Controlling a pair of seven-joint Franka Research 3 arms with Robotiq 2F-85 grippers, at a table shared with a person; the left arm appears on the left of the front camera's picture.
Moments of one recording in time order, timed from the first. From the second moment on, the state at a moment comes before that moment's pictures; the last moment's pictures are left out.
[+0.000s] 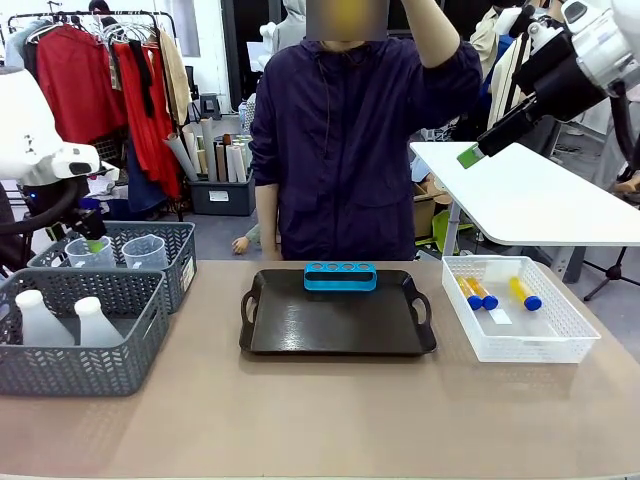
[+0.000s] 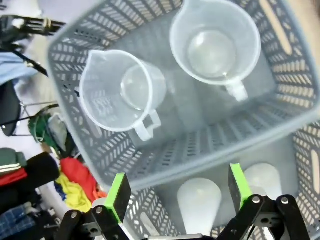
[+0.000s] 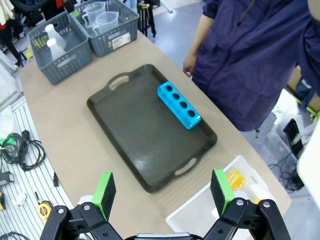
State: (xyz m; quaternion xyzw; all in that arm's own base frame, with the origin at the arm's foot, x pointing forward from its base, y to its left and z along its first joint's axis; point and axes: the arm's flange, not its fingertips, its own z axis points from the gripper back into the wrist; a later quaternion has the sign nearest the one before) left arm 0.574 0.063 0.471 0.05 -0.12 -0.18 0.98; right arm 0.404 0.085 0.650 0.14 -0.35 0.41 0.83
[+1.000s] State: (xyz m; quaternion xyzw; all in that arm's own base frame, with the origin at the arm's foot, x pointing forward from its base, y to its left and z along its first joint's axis) left arm 0.612 0.091 0.418 0.05 -0.07 -0.10 0.99; right arm 0.404 0.085 0.650 0.14 -0.35 0.41 0.83
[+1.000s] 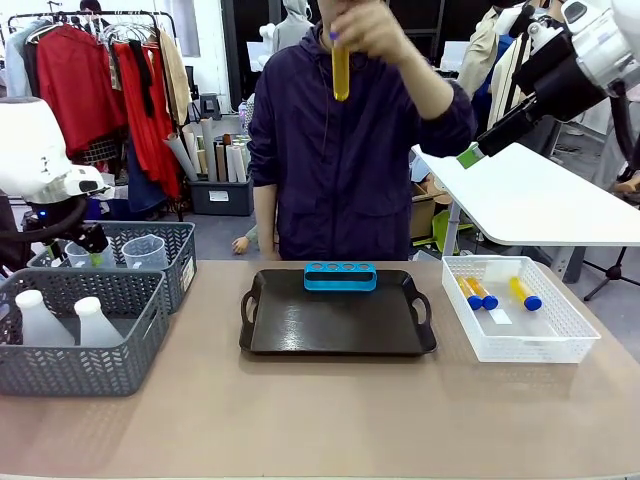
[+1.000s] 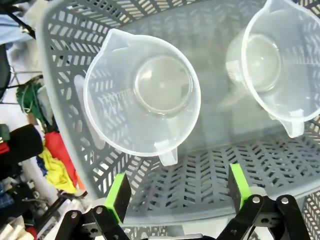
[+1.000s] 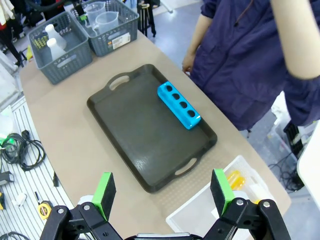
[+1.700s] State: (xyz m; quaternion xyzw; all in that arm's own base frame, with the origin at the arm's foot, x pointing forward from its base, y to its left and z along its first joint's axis) left arm 0.617 0.102 0.393 0.05 -0.06 -0.08 0.99; right arm 0.404 0.085 0.650 0.14 -0.35 0.41 0.83
